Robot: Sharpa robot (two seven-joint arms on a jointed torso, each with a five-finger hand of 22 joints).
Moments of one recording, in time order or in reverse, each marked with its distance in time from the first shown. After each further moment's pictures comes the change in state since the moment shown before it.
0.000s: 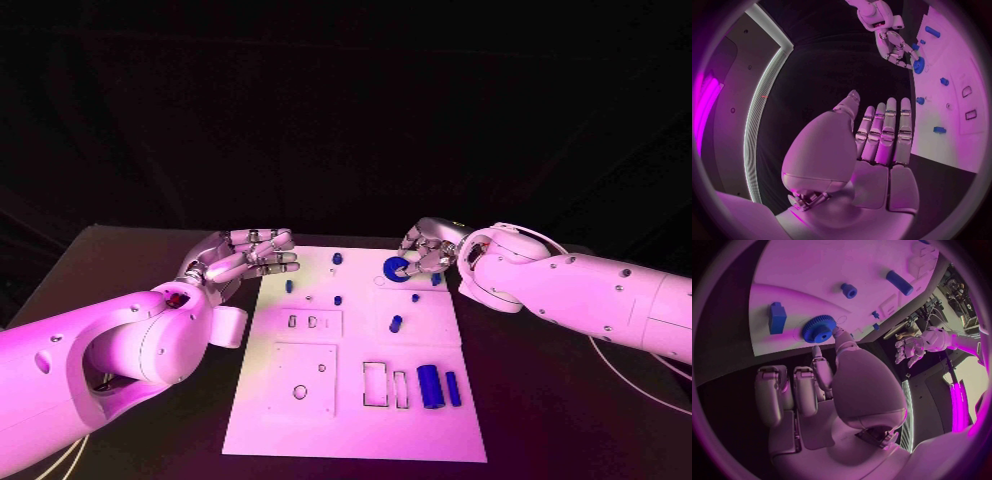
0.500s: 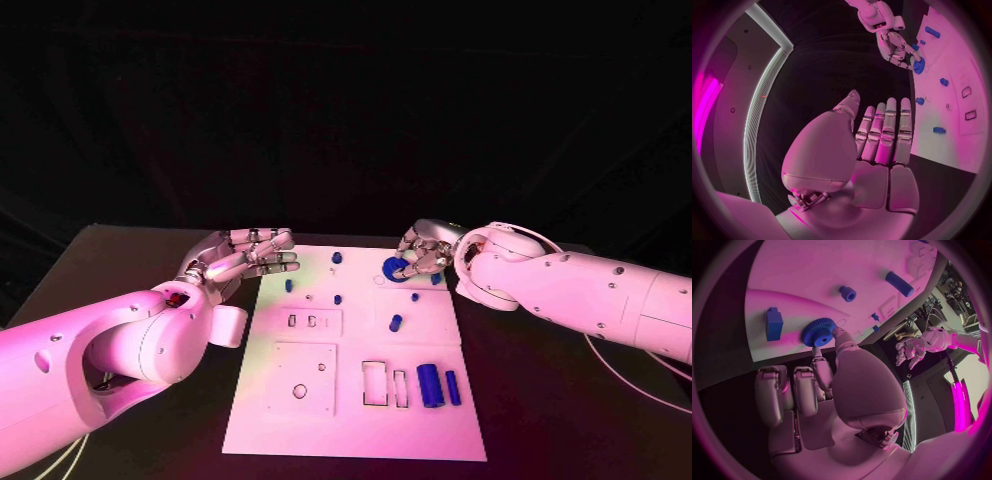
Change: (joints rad) left arm 0.000 0.001 0.000 0.000 0.000 0.002 -0.002; left_hand 0.000 0.000 0.000 -0.006 0.000 -0.004 0.004 0.000 0.000 0.000 0.000 -0.004 0.000 0.000 0.000 0.000 0.000 0.000 0.000 0.000 0.000 -0.001; right arm -0.002 0.017 0.000 -0.018 0.010 0.026 0.000; right_hand 0.000 0.000 0.000 0.000 0.000 -0.003 0.003 0.000 0.000 0.000 0.000 0.000 0.000 0.000 0.000 0.000 0.000 0.000 0.000 0.000 0.000 0.000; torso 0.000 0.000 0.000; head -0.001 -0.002
